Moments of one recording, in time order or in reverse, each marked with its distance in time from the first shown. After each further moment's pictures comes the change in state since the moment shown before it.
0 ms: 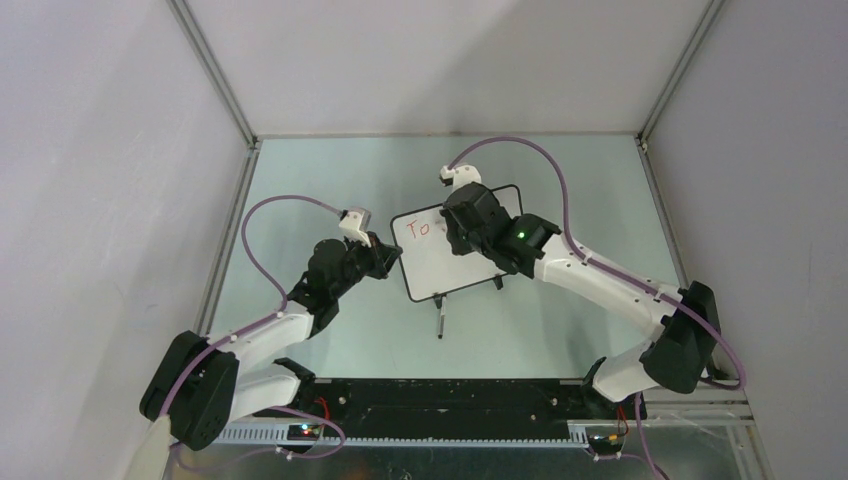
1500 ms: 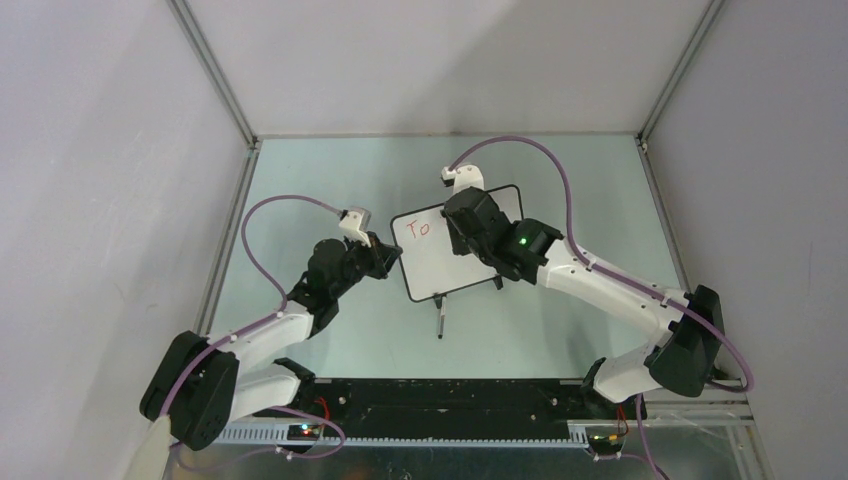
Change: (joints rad) left arm 0.003 0.000 0.000 0.000 0.007 0.001; right arm 0.044 -0.023 0.001 -0.002 0.122 0.000
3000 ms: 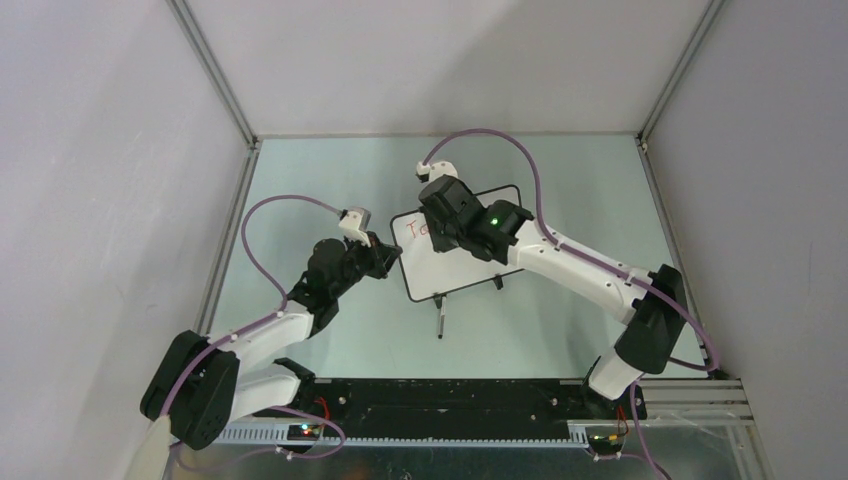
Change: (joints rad) left arm 0.003 0.003 0.000 0.005 0.004 0.000; right arm -0.001 0.187 0.214 -0.151 -0.119 0.035
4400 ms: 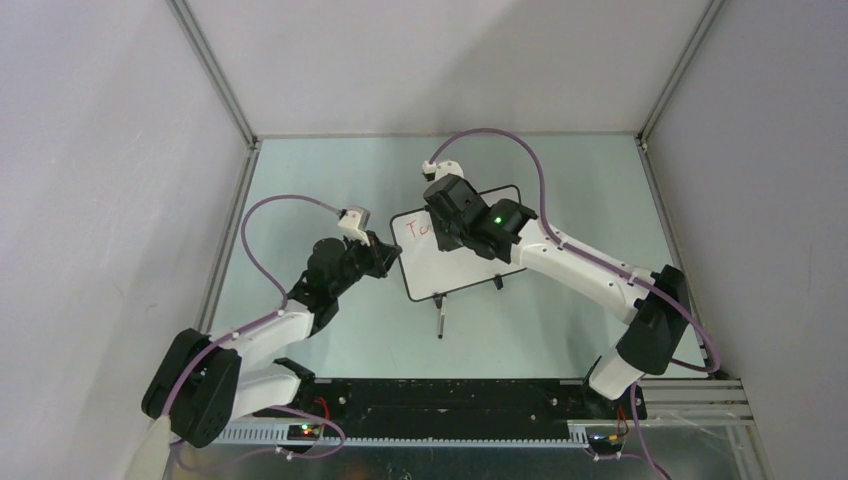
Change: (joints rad) left arm 0.011 0.013 0.000 0.011 0.008 -0.010; right arm -0.023 -0.014 -0.025 -0.001 0.005 0.009
